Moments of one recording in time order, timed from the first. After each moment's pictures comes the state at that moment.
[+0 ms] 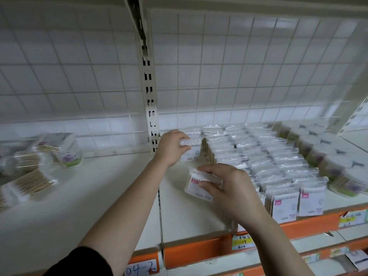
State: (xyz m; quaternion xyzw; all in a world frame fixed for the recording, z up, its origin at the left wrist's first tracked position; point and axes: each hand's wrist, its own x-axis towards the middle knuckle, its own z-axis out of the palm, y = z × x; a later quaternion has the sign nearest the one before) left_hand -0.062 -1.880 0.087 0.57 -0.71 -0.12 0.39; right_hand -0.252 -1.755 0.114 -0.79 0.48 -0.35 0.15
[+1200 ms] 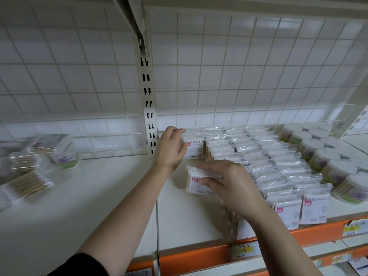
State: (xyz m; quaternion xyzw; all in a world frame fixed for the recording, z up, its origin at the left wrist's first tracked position) left_hand -0.064 -1.887 0.071 0.57 -0.71 0.01 0.41; right_hand -0.258 -1.785 0.119 -0.83 0.46 -0.30 0.15
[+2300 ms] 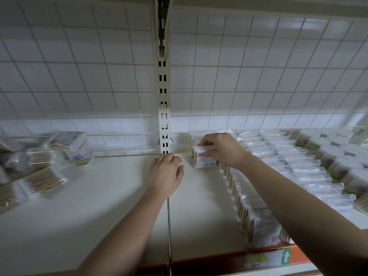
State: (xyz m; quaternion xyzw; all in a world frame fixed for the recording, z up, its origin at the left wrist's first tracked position) left_hand -0.031 -1.844 0.028 0.65 -0.70 0.15 0.26; right_hand -0.219 -1.907 0.123 -0.88 0.44 -0.16 0.10
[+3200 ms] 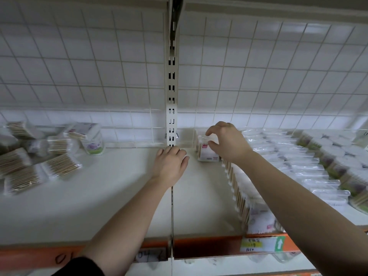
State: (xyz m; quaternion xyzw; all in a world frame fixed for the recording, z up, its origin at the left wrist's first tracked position) left_hand -0.031 -1.833 0.037 0.65 -0.71 0.17 0.23; right_hand -0.216 -1.882 0.137 -0.86 0.47 -0.19 0.02
